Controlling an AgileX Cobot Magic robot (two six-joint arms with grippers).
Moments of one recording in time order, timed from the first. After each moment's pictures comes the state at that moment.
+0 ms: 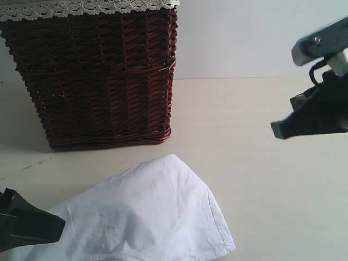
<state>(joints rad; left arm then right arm) -0.35 0.97 -0.55 -0.76 0.89 0.46 0.33 1.14 -0.66 -0.70 0.35 0.61</state>
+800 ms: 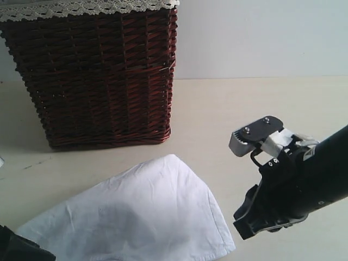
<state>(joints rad) -0.35 0.97 -0.44 -0.71 0.84 0.57 0.34 1.40 -0.62 0.59 0.58 -0.61</state>
